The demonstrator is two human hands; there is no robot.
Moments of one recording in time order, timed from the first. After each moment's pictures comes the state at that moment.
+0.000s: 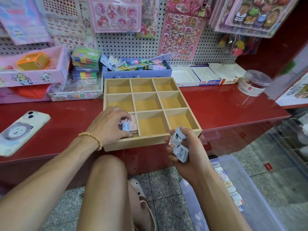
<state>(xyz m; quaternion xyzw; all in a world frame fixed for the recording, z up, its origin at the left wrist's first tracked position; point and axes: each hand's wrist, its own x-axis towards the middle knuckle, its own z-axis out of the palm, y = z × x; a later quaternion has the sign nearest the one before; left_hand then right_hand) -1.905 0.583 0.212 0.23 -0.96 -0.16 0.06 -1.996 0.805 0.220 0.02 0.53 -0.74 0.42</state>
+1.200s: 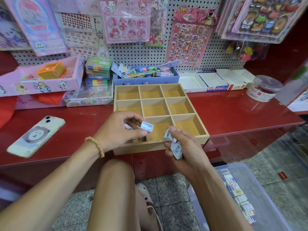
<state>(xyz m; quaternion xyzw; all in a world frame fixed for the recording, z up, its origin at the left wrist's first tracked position) -1.887 0.603 0.241 0.18 -0.84 -0.49 0.17 -1.992 0.777 0.226 -0.04 0.51 -0.75 0.43</state>
